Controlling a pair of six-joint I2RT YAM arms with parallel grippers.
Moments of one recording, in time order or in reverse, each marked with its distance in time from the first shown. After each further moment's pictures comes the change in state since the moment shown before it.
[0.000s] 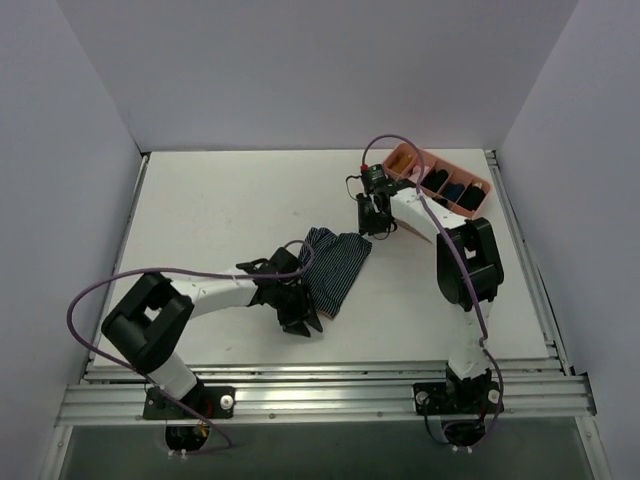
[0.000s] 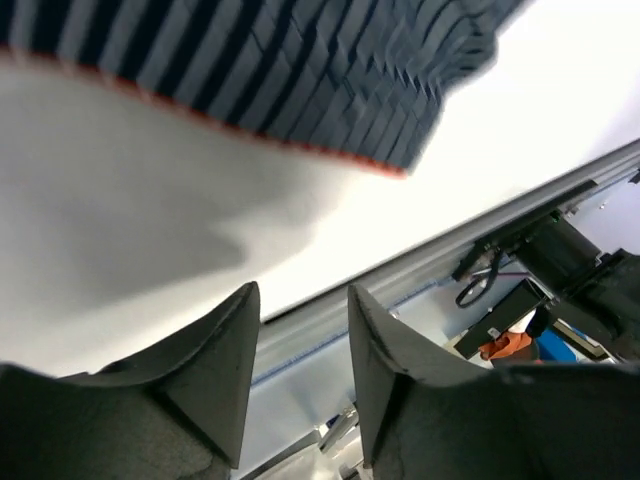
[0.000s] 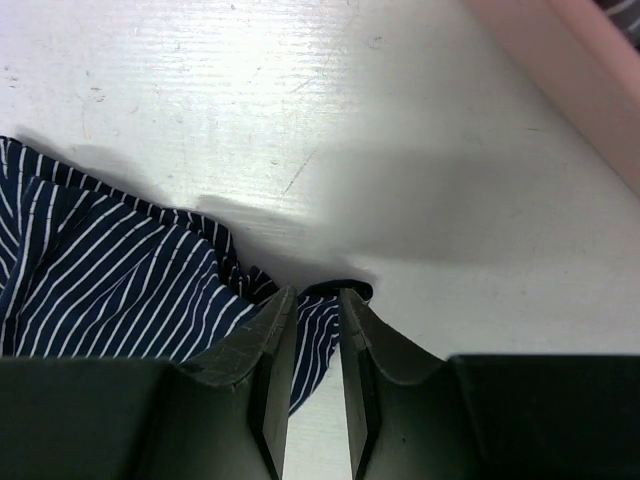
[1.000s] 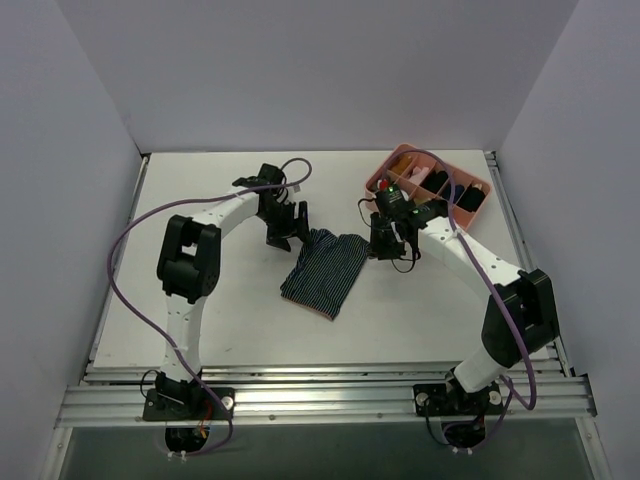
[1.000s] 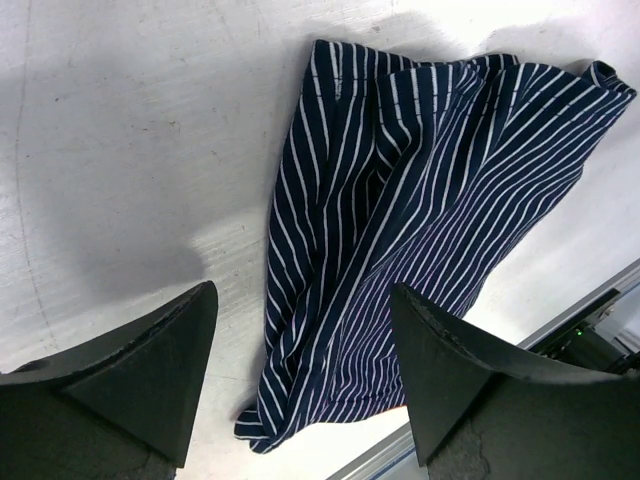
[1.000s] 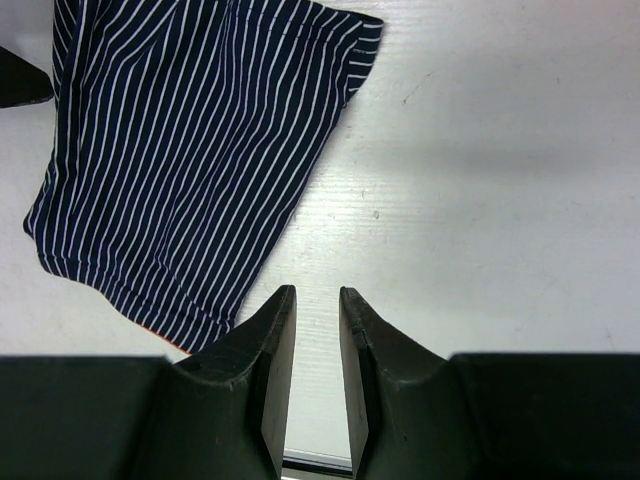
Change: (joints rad) left arm 0.331 0.569 0.929 -0.409 0.008 0.596; right arm 0.078 -0.465 -0.310 -0.145 0.007 0.185
